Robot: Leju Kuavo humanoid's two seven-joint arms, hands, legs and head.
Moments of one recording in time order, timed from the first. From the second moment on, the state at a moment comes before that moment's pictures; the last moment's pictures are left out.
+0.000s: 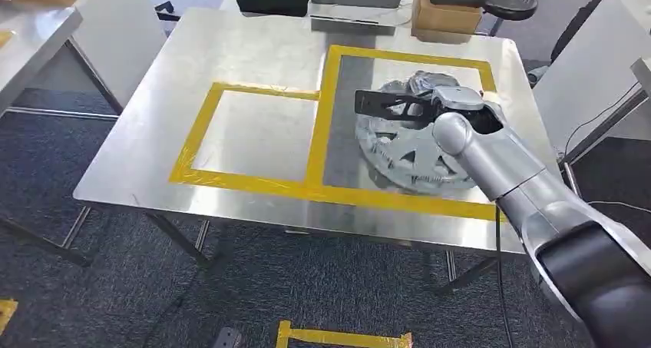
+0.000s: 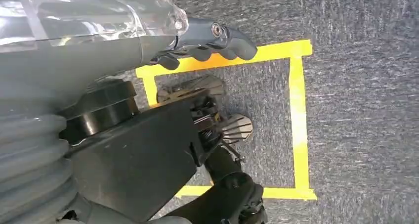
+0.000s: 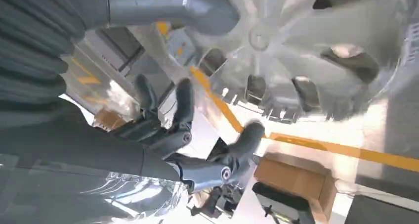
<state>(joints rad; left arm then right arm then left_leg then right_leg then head) -0.15 -0.01 -1.08 -0.23 0.83 0.08 -0.07 -1.09 -0.33 0.84 -0.99 0.59 0.54 0.70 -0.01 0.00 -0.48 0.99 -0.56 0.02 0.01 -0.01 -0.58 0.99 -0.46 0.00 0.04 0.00</state>
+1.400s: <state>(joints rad) -0.12 0.00 -1.08 -0.23 0.90 0.12 -0.10 -0.63 -0.54 0.62 -1.77 0.06 -0.41 0.20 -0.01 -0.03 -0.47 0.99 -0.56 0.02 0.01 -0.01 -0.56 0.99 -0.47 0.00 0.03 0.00</state>
